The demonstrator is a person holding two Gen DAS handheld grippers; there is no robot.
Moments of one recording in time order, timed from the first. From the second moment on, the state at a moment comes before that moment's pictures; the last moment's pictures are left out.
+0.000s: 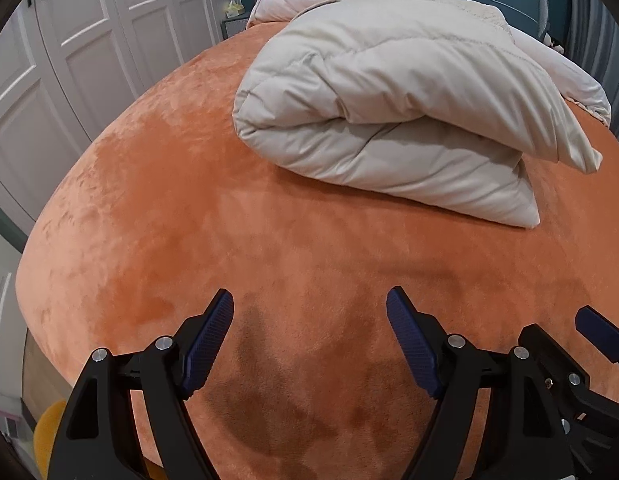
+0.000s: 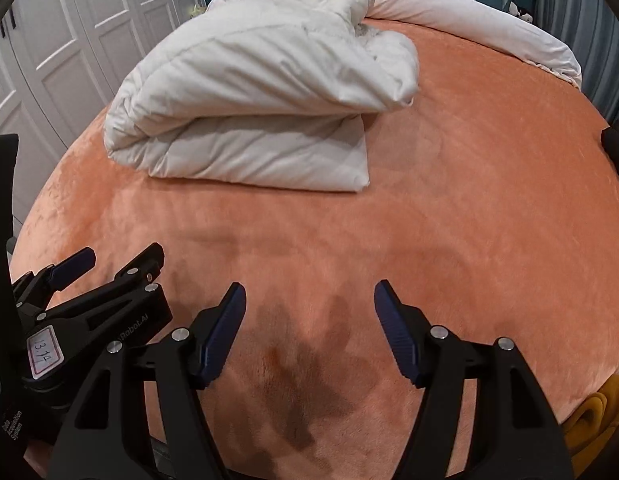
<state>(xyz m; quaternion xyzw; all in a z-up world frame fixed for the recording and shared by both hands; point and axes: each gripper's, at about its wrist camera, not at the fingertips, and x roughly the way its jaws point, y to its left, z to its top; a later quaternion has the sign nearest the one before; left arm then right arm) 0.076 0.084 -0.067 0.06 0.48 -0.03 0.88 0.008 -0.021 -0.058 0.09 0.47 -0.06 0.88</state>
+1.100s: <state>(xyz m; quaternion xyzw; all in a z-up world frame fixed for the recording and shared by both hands) 0.069 0.074 -0.088 0.07 0.44 -0.03 0.90 -0.001 -0.021 -0.086 0.08 0.46 -0.10 0.88</state>
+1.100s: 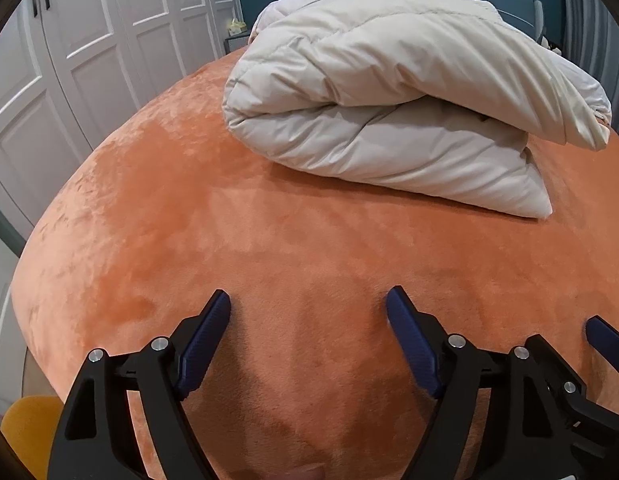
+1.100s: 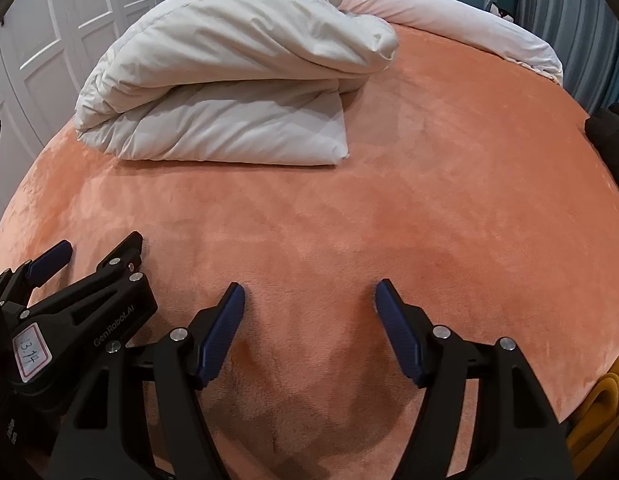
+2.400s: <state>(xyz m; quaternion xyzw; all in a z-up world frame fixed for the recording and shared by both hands) 0.062 0.074 -0.067 0.06 0.41 -0.04 0.91 -0.017 -0.017 -0.064 0.07 0.42 -0.13 0.89</state>
